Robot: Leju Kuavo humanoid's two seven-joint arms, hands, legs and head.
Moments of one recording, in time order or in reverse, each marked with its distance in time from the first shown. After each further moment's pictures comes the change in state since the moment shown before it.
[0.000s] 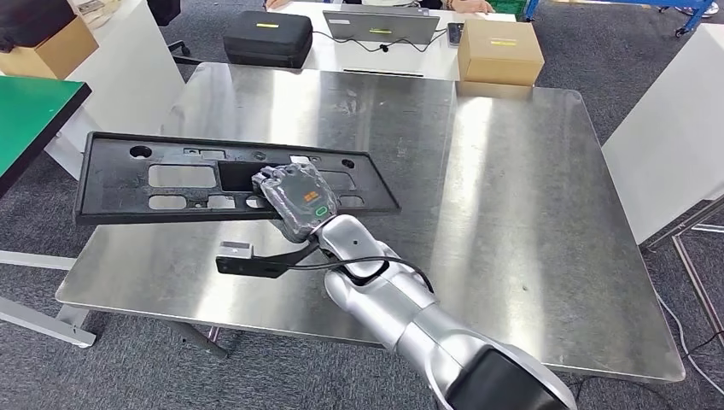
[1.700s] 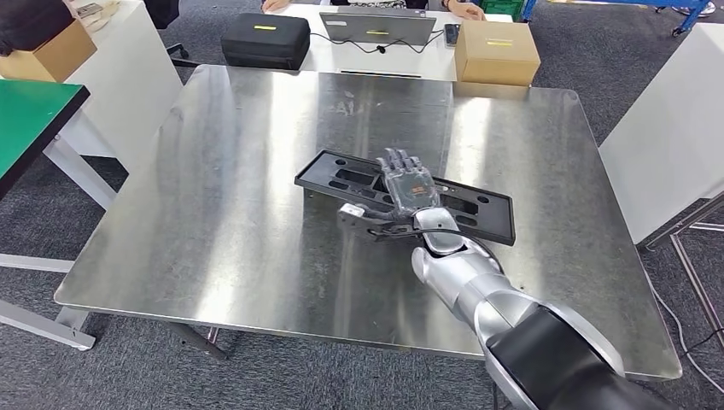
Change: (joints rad) left arm 0.007 0.000 0.001 0.002 -0.056 0.044 0.009; right arm -0.125 -0.162 -0.121 0.456 -0.195 -0.015 -0.051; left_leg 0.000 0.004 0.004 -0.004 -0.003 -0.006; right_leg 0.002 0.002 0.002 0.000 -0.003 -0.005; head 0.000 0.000
